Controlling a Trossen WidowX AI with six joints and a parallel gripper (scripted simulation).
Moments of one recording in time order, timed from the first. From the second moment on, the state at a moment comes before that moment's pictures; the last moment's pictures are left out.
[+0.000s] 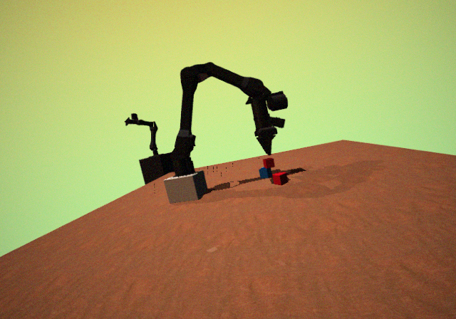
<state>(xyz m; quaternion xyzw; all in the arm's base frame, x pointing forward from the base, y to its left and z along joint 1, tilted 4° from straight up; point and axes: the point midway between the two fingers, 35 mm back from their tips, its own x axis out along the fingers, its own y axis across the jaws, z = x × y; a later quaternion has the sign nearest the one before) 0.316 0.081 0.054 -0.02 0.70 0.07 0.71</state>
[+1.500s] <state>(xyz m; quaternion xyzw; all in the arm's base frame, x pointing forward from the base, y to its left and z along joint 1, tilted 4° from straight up) 0.341 -0.014 -0.007 0.32 0.64 -0.26 0.64</state>
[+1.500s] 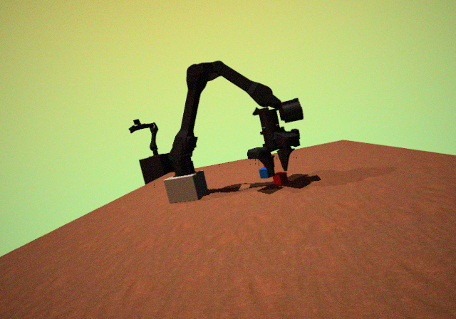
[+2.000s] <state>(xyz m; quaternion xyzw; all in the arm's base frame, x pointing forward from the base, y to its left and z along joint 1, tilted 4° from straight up) 0.340 -0.012 -0.023 0.32 0.65 -0.26 0.64</state>
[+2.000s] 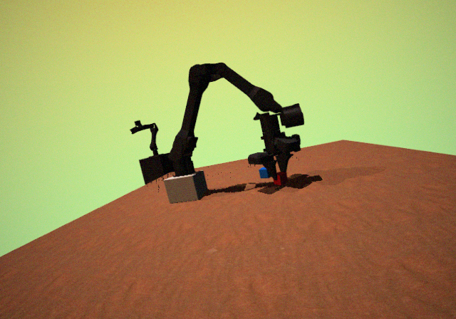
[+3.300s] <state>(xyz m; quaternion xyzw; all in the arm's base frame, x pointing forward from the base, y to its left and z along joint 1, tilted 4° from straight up) 0.338 -0.020 0.074 0.32 0.65 -0.27 0.64</state>
